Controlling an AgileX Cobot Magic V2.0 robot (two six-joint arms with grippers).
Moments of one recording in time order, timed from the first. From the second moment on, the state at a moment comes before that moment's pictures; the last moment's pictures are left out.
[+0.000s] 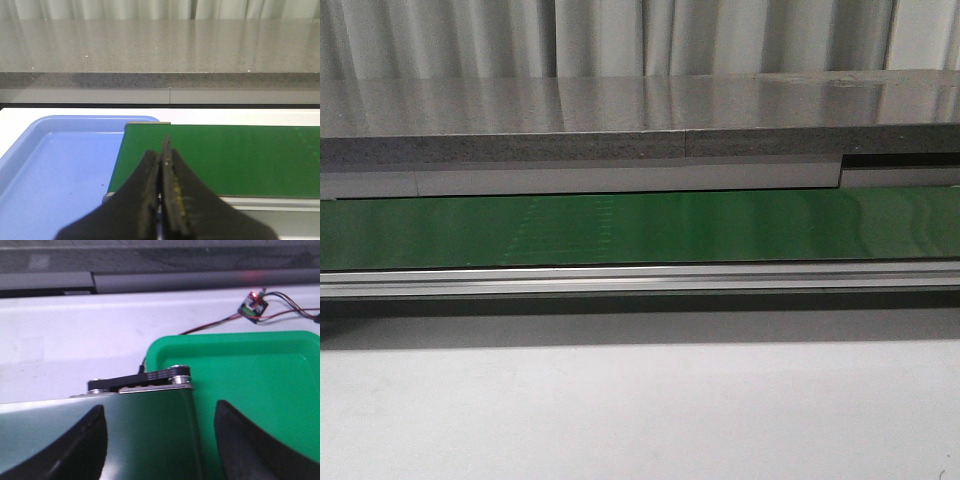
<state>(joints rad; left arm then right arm) 0.05 0.35 -0.20 -0.27 0.09 0.25 -0.15 1.47 -1.13 -0.07 0.39 -0.01</state>
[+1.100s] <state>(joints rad) 0.05 0.35 -0.20 -0.27 0.09 0.25 0.13 0.32 -0.37 0.05 0.27 -0.01</state>
